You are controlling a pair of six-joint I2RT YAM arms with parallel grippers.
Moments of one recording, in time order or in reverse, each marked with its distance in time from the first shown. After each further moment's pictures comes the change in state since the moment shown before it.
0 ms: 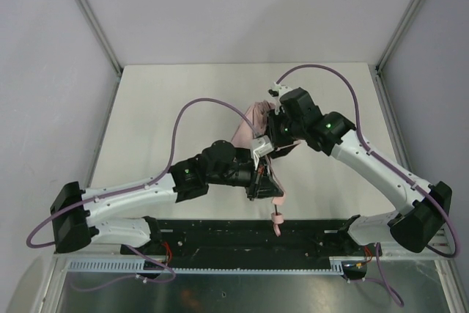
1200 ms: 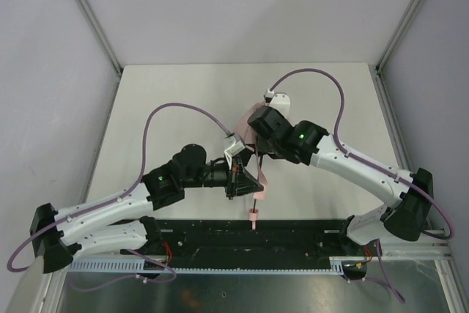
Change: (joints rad) left arm 0.085 -0.236 -0.148 -0.027 -0.023 0.017; right arm 0.241 0.103 0.065 -0.085 0.557 0.378
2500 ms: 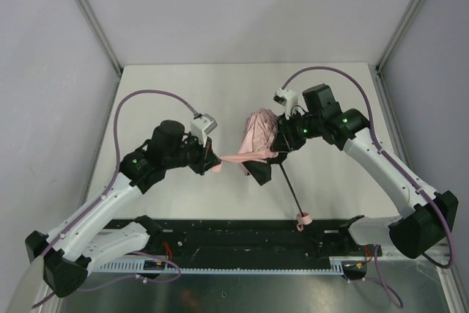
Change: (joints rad) left arm 0.407 -0.056 0.157 -0.568 -0.076 0.347; right arm -0.438 -0.148 -0.116 0.021 -1.004 -0.788
